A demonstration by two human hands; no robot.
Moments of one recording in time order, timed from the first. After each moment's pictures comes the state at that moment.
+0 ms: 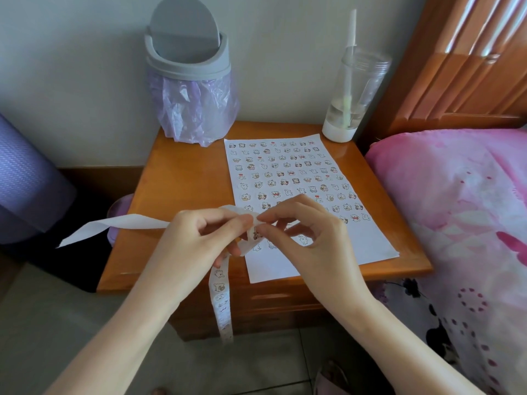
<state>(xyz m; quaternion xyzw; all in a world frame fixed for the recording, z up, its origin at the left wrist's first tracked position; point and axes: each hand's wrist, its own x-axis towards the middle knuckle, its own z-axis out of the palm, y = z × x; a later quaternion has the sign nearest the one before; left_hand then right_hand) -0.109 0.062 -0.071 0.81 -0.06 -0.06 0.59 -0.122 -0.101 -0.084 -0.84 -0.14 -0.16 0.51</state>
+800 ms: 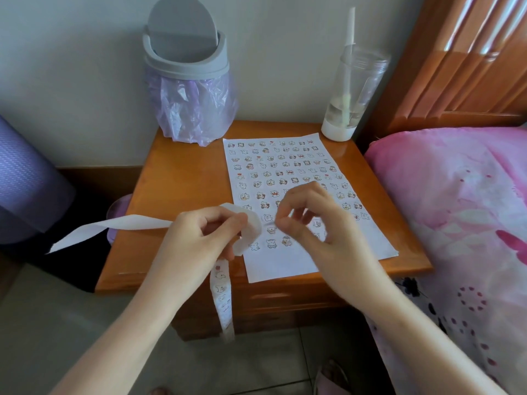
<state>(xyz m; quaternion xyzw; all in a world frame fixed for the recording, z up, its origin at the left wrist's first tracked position) -0.106 0.057 -0.078 0.81 -0.04 -0.04 0.58 -0.125 -0.116 -0.065 -0.86 -0.15 -0.09 0.48</state>
